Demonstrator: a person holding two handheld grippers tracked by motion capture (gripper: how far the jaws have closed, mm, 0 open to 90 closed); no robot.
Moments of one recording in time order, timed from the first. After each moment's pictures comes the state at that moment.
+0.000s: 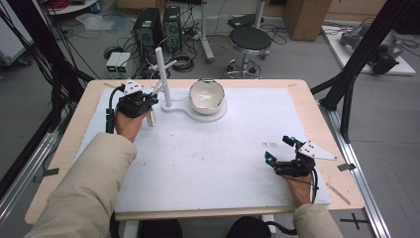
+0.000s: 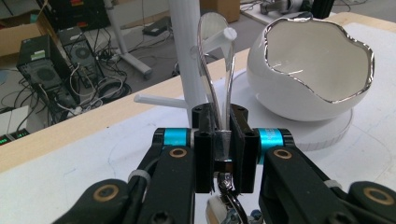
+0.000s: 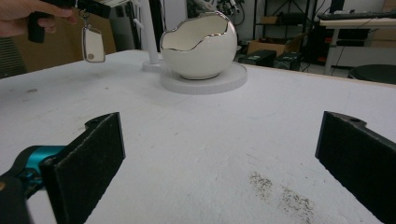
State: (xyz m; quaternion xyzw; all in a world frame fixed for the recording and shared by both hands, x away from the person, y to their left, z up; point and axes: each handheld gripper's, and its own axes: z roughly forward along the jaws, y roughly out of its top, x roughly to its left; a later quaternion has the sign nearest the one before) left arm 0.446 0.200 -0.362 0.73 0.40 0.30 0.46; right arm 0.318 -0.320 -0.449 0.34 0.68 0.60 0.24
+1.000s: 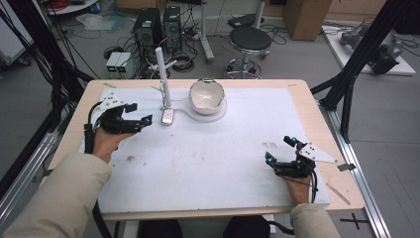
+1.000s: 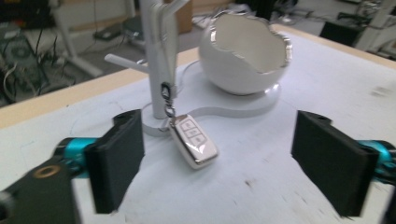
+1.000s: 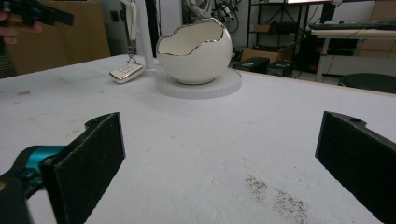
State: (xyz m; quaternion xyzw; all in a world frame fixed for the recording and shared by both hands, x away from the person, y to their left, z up) left arm 0.381 0.251 -0.373 0.73 0.34 0.23 0.54; right arm 0.314 -0.320 -0.450 0.33 0.67 0.60 0.26
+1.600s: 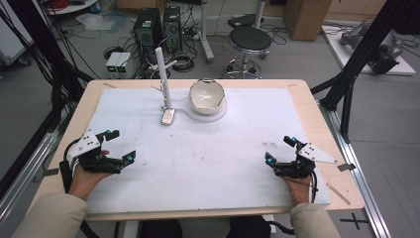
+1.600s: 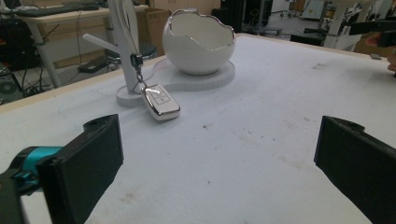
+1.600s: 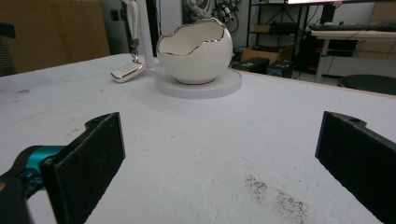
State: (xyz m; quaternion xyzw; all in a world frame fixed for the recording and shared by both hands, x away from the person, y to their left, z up) left arm 0.303 0.284 -0.416 0.72 0.29 0.24 0.59; right arm 0.314 -0.319 -0.450 0.33 0.67 0.60 0.27
